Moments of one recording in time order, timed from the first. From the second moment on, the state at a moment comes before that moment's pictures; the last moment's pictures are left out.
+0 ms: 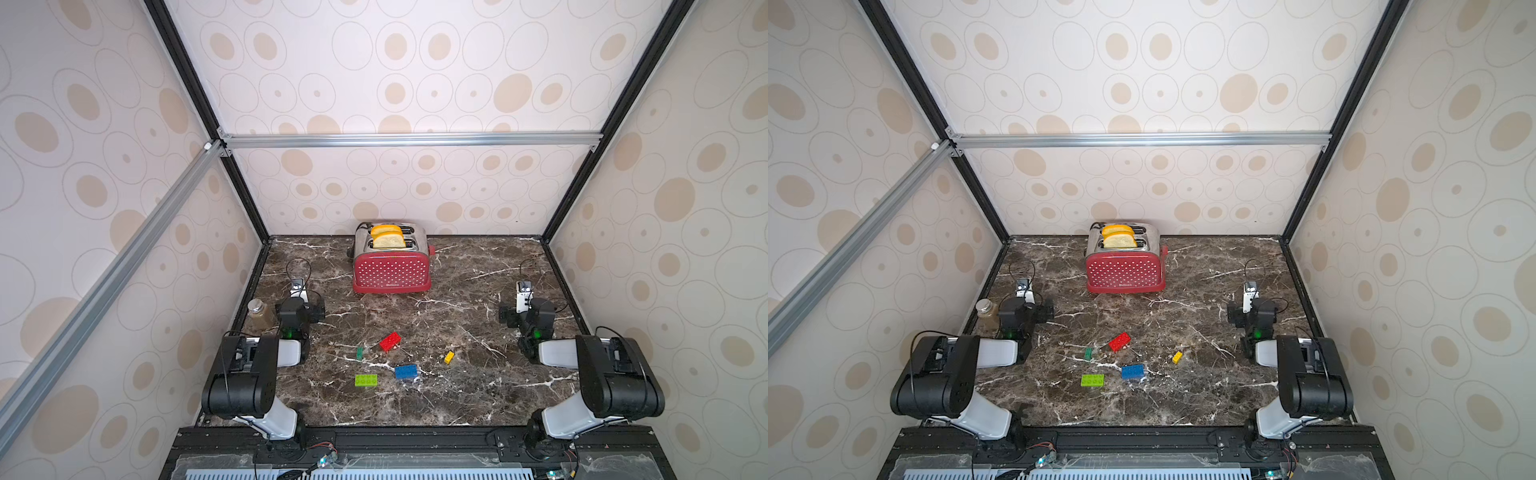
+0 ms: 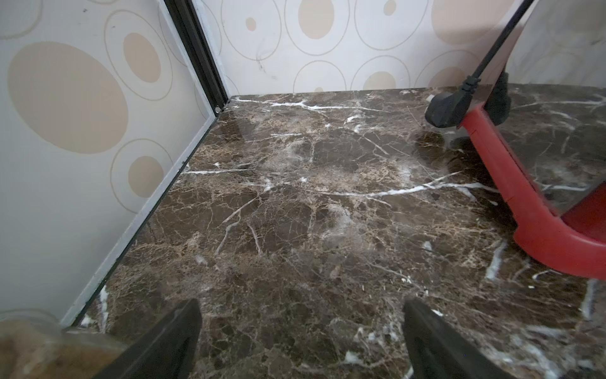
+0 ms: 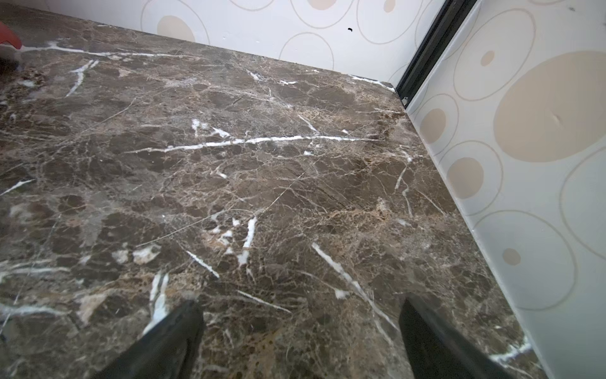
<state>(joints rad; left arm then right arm) 0.02 1.56 0.43 0.75 -0.19 0.05 0.03 1.55 0.42 0.69 0.09 -0.21</state>
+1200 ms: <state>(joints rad) 0.02 1.34 0.65 0.28 -0.26 -0.15 0.03 1.26 0.62 0.23 0.09 -0.02</state>
